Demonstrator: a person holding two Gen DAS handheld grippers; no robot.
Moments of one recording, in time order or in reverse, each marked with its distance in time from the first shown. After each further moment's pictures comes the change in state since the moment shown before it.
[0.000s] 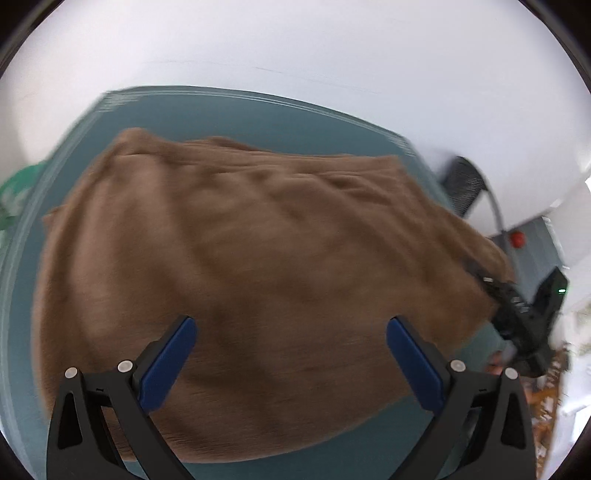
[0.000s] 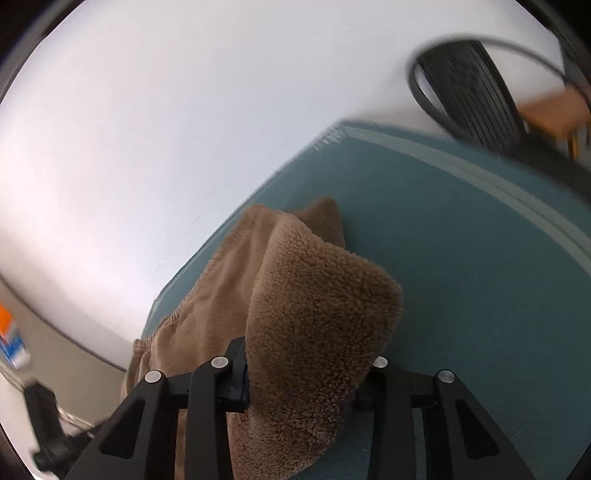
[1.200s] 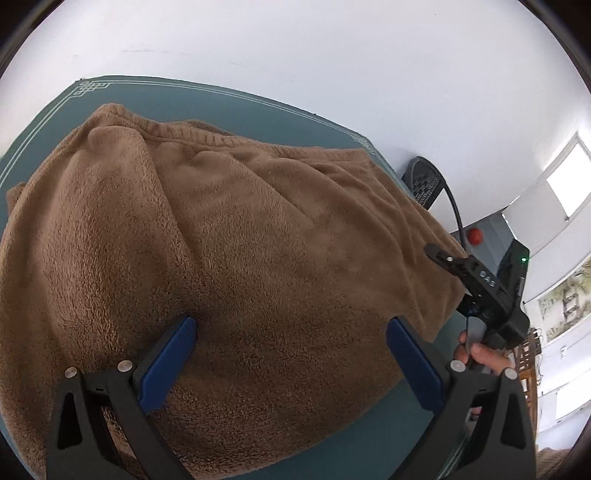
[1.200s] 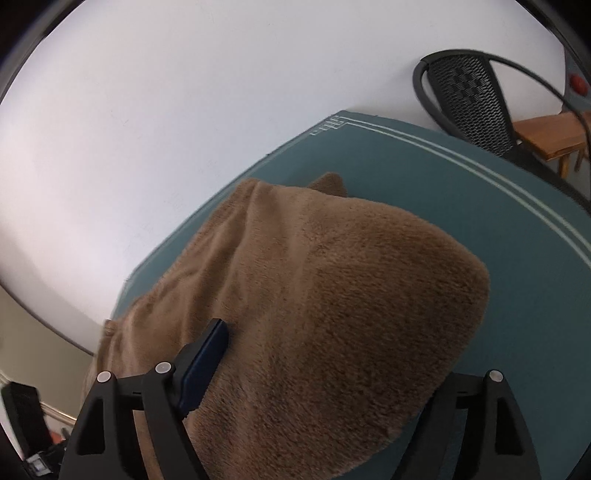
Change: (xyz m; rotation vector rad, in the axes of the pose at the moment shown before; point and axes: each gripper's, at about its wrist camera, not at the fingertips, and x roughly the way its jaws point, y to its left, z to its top) left arm -0.009 0.027 -0.032 0.031 -0.050 -0.149; right arm 0.012 0.017 -0.021 0.017 0.076 -0.076
